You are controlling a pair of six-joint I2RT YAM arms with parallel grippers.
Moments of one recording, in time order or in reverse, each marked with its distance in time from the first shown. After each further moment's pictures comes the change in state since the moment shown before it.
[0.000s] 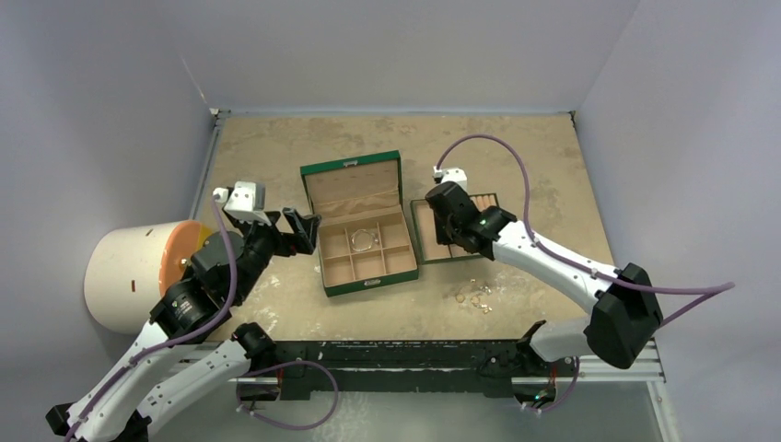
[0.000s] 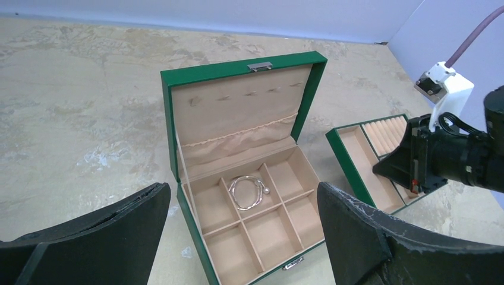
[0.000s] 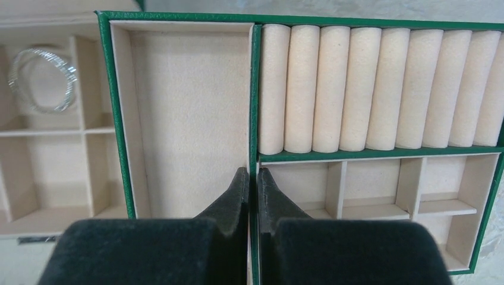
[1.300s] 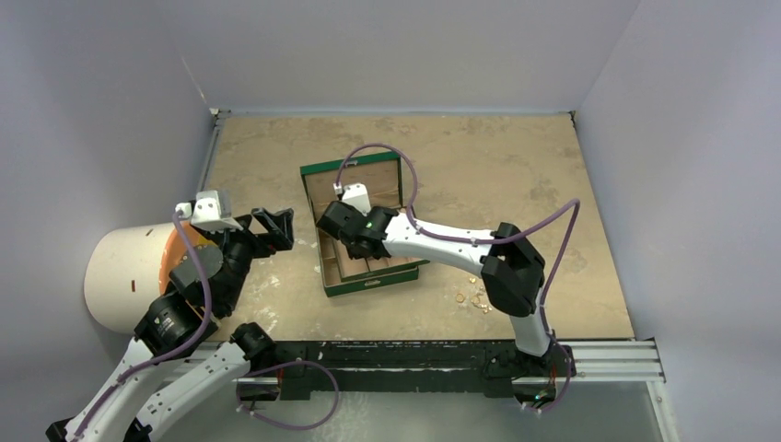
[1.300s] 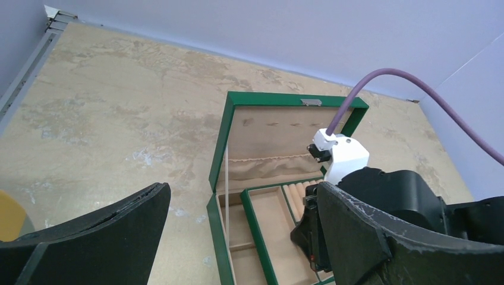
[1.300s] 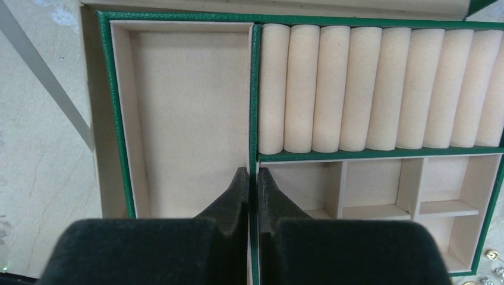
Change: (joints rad) left arm 0.020 -0.102 0.000 -0.045 -0.189 -0.045; right arm 0.394 0.606 0.631 -0.218 0.102 0.280
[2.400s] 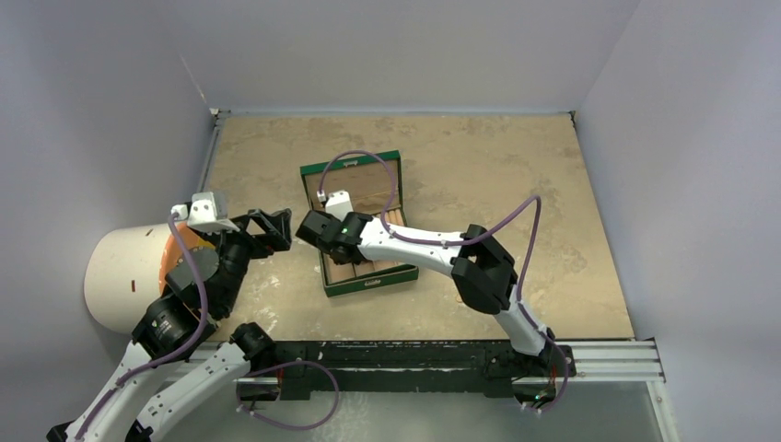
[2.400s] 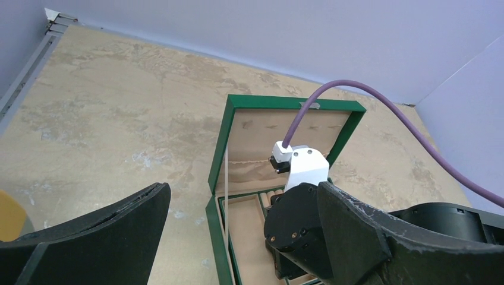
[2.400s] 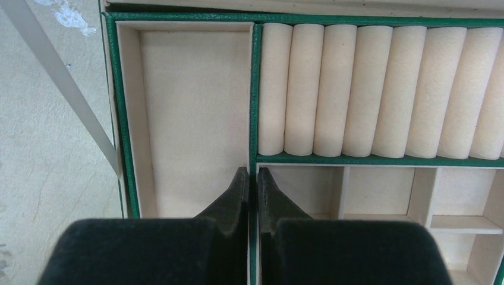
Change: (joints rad) left arm 0.010 -0.016 0.000 0.000 0.011 0.000; right arm 0.048 0.184 0.196 -0.089 0.042 0.057
